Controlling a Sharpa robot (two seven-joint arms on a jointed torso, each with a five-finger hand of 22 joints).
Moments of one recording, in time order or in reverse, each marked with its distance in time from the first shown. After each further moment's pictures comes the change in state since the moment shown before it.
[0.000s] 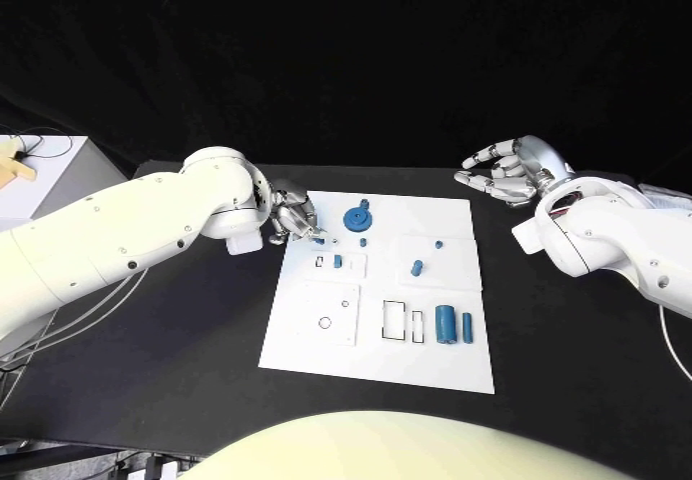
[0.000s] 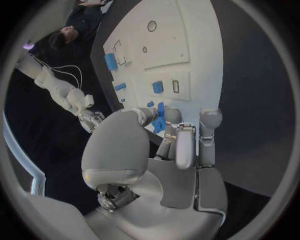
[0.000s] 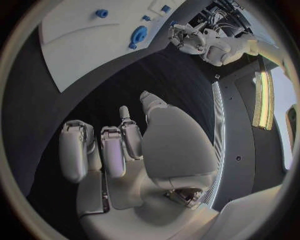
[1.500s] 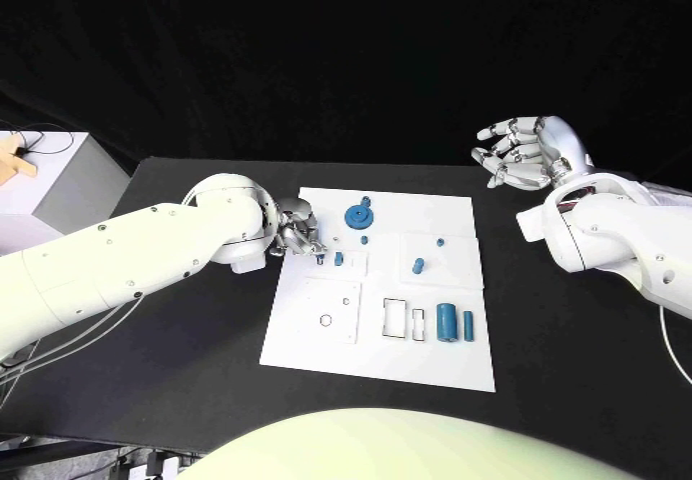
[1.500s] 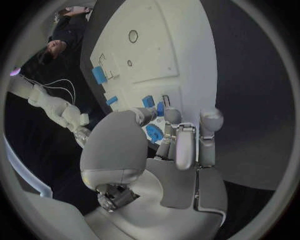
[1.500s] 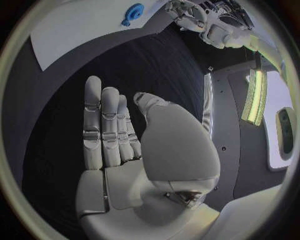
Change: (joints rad) left arm -0.077 -0.013 0.000 0.064 -0.163 -0.057 0.001; left_hand -0.024 -0.032 0.029 -0.002 -0.002 0.009 -0.009 0.005 0.005 0.023 -0.009 0.004 0.010 0.000 -0.007 0.008 0.000 0.000 0.020 -0.005 0.016 0.025; right arm -0.003 0.002 -0.002 -0.016 0.091 -0.148 0.200; right_hand 0.044 -0.054 0.187 -0.026 0.052 -0.012 -0.002 0.020 0.026 -0.350 -0.003 -0.722 -0.650 -0.130 0.001 -0.869 -0.528 0.146 -0.150 -0.003 -1.089 -0.626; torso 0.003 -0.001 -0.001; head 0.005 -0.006
